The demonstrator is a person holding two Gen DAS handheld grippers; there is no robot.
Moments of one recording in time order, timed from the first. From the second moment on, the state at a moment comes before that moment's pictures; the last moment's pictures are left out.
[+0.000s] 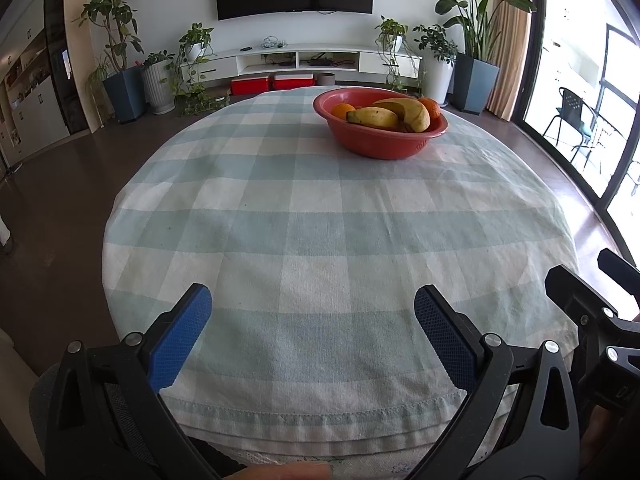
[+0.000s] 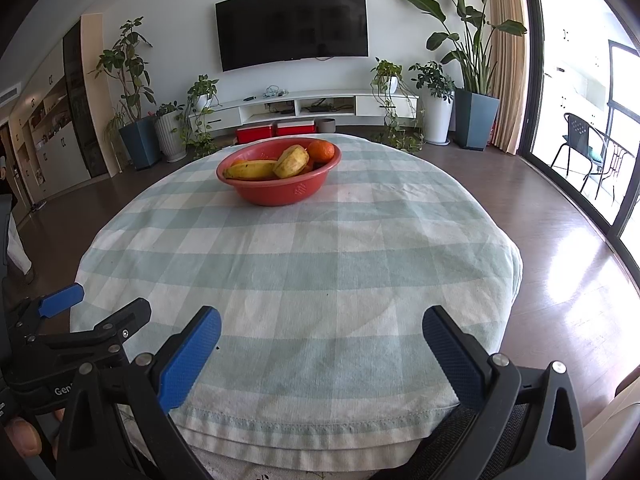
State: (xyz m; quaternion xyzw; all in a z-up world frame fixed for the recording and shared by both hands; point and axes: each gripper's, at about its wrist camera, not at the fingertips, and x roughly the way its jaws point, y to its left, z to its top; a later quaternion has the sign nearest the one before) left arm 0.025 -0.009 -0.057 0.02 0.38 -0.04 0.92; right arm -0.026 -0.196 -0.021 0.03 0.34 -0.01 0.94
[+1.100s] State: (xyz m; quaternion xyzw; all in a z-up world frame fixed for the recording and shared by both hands) left arm 0.024 -0.007 -0.058 0.02 0.38 -0.04 0.92; right arm -0.027 -0.195 -0.018 0.03 0.34 -0.01 0.94
